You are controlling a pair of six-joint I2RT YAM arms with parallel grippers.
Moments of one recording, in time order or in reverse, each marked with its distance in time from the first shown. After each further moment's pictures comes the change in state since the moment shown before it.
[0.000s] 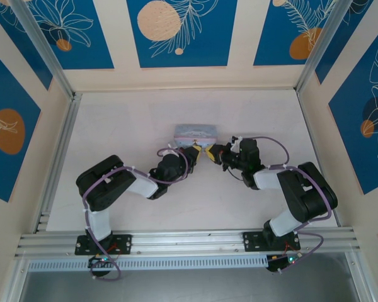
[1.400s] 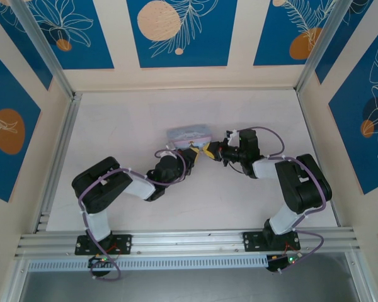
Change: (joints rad) left arm 0.001 -0.042 -0.044 -0.013 0.002 0.018; right arm -0.061 0.091 0.148 -0.171 -0.240 -0.193
